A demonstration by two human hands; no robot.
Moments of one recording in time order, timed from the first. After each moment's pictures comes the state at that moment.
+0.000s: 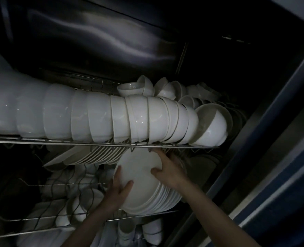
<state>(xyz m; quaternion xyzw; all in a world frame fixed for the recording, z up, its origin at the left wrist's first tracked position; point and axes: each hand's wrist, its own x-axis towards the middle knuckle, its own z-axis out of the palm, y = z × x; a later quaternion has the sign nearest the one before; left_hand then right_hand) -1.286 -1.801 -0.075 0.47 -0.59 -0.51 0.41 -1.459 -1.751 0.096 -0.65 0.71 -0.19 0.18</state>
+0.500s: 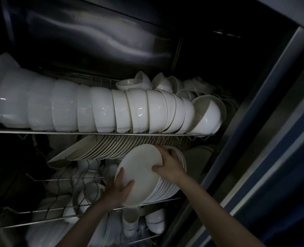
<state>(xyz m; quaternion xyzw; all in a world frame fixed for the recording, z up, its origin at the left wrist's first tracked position) -1.267 -1.783 -0.063 0.57 -0.66 -0.44 0.20 -1.453 -1.735 0.085 -0.63 0.72 -0.22 0.20</state>
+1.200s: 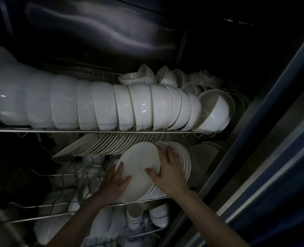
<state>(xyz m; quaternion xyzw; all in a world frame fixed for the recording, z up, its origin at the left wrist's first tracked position) -1.248 -1.798 -0.073 0.54 -0.73 -0.37 0.20 -1.441 -1.722 0.041 -0.69 0.69 -0.23 0.04</state>
